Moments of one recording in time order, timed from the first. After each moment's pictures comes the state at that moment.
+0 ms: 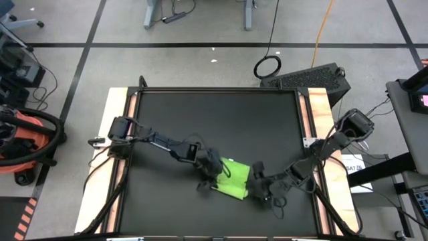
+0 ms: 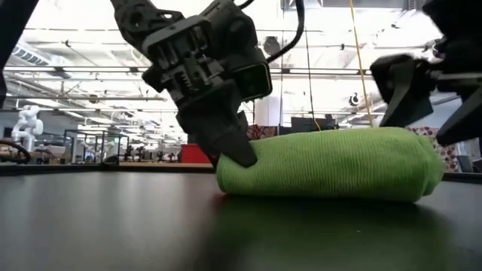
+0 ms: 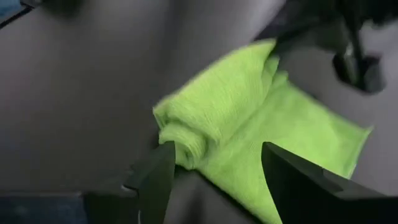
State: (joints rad) left arm -0.14 1.98 1.08 0.09 0.55 -0.26; right arm 0.65 1.48 0.55 0.22 0.40 0.04
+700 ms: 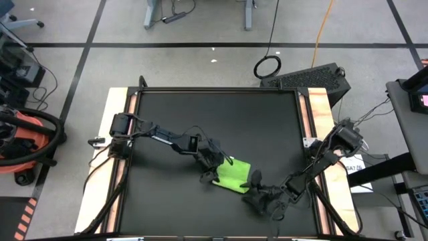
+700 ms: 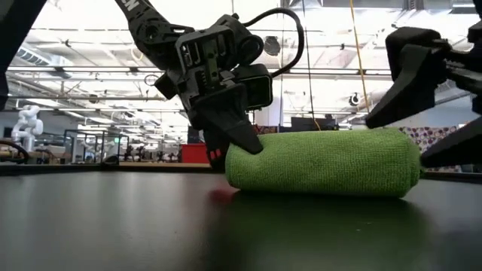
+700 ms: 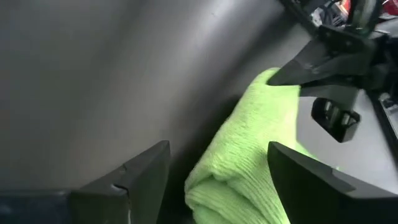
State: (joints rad) left arm -0.04 1.98 1.08 0.09 0.66 -0.38; right arm 0.78 1.74 0.68 0.30 0.73 -0.09
